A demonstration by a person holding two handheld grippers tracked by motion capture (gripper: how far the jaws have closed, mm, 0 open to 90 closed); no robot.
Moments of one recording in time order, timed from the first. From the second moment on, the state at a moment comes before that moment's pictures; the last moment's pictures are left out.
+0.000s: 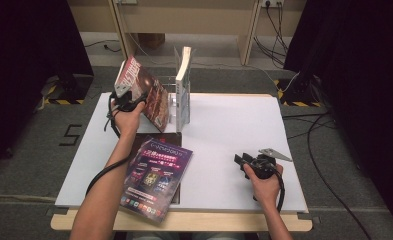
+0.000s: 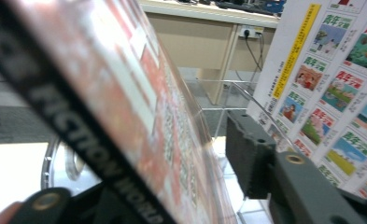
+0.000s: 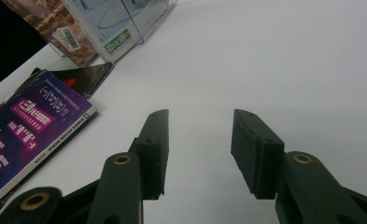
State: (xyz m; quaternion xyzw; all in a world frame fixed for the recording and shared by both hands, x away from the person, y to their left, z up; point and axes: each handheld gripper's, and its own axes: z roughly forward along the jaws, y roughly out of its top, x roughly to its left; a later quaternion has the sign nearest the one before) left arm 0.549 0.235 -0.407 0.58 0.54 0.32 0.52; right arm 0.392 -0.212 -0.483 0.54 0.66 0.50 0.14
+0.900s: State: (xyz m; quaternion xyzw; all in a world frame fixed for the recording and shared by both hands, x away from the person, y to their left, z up) left arm 0.509 0.256 -0.398 0.59 0.55 0.28 0.52; right arm 0.391 -0.209 -0.476 0.54 0.66 0.50 0.15
